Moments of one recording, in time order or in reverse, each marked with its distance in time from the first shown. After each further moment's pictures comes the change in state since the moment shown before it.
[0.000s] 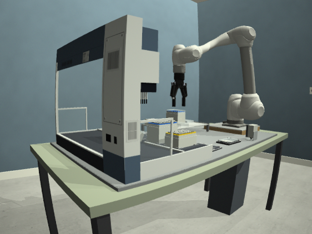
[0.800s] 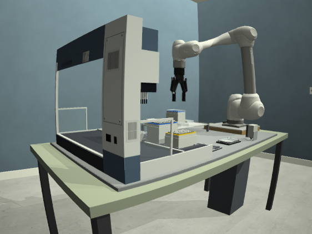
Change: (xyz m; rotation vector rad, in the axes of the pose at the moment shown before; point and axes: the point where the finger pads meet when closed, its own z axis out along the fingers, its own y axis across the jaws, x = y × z) arm 0.000 0.000 -0.037 0.000 0.000 0.000
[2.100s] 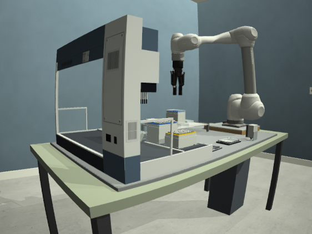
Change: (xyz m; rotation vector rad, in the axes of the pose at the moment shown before) arm 0.000 -0.015 -0.050 0.000 0.001 -0.060
